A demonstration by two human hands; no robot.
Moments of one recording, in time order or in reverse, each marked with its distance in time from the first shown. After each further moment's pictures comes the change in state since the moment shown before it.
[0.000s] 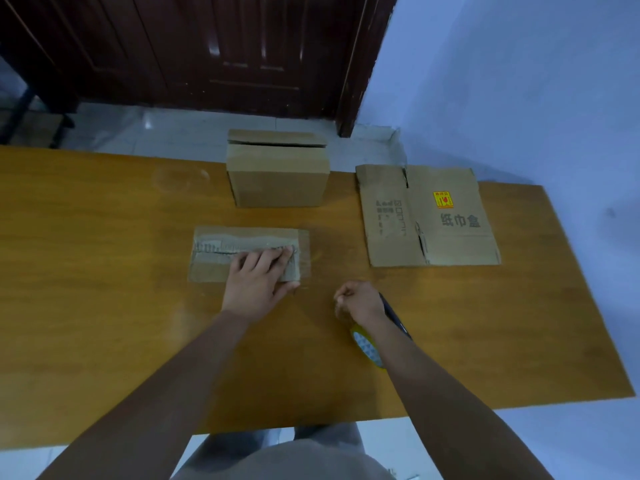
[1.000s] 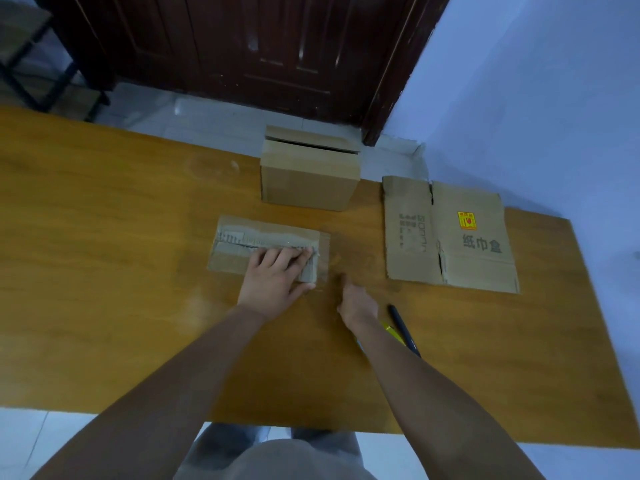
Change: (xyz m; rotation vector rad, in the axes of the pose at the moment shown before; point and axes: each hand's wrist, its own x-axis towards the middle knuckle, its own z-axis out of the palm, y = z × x) left_hand -0.006 -0.002 -0.001 -0.062 -0.036 -0.047; right_hand 0.019 -0.023 0.034 -0.583 0.019 -0.095
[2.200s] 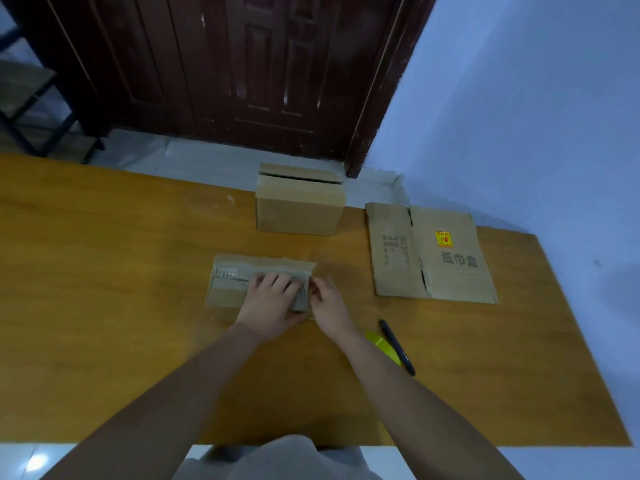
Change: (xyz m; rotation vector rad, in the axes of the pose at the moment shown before) left_hand 0.001 0.004 -0.037 -0.047 -0.220 0.033; right_hand -0.035 -0.048 -0.026 0.586 0.150 -0.309
